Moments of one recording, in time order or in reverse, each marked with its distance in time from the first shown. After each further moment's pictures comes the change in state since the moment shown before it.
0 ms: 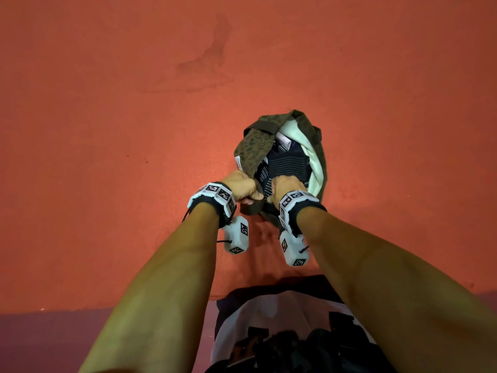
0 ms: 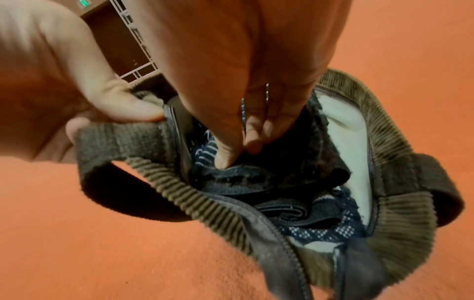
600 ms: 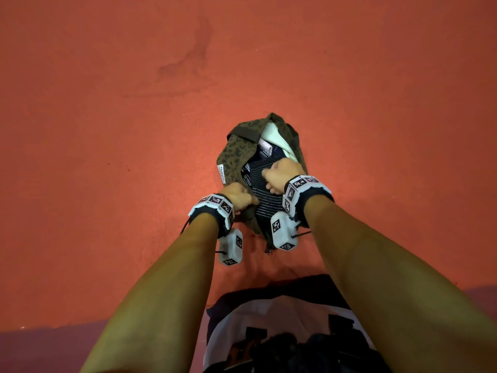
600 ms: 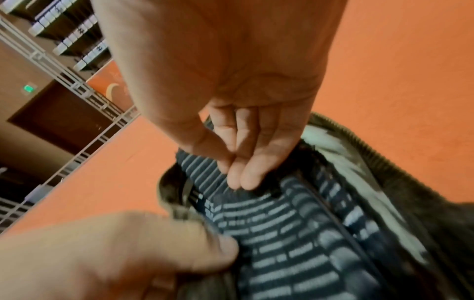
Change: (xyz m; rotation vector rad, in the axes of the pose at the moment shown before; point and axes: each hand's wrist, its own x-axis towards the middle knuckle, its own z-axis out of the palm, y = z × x) left_hand 0.032 0.005 0.035 0.209 0.020 -0.030; right_hand 0.019 0.023 -0.048 0.528 0.037 0.144
